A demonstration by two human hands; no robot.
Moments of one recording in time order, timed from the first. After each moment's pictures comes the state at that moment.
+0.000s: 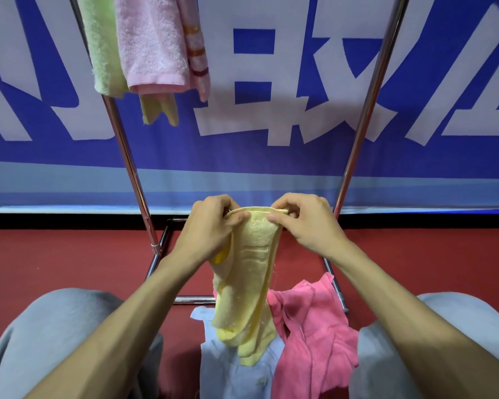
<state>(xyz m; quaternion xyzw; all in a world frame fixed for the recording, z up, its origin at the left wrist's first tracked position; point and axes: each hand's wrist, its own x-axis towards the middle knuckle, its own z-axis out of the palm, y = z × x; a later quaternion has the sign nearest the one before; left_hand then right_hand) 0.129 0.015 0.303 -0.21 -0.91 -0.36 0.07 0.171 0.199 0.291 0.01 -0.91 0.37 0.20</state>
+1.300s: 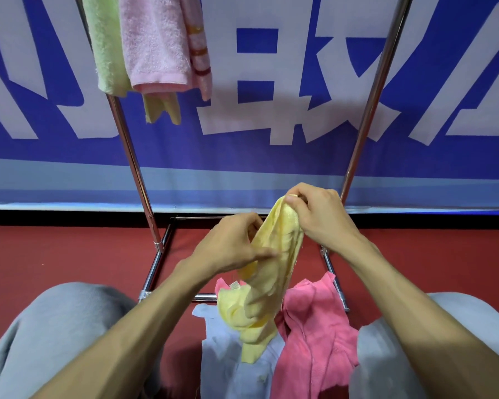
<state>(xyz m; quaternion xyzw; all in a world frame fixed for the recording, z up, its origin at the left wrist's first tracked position) 0.140 0.031 0.284 -0.30 -0.90 -0.30 -0.03 0.175 0.210 0.302 0.01 -0.93 0.29 0.23</state>
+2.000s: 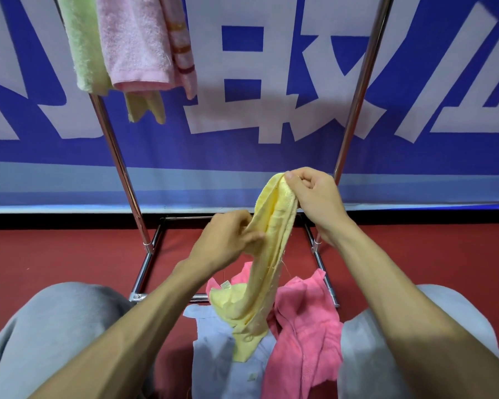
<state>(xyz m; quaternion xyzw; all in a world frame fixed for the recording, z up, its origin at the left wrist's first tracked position) 0.135 0.046 0.274 -0.28 -0.90 -0.33 0.00 0.168 0.218 0.312 -0.07 -0.78 0.58 0.24</state>
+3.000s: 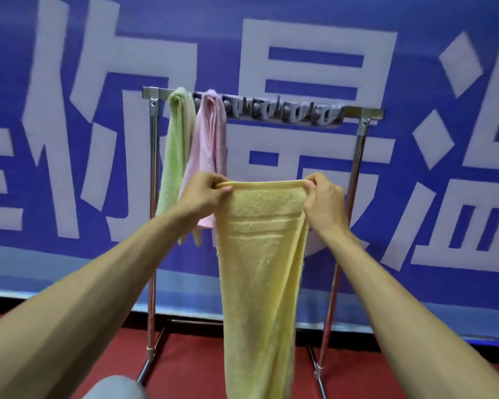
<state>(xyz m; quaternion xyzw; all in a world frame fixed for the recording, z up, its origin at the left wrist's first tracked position) 0.112 -0.013 0.541 -0.27 -0.79 -0.52 0.20 0.174 0.198 0.537 0.00 -0.84 0.26 0.48</state>
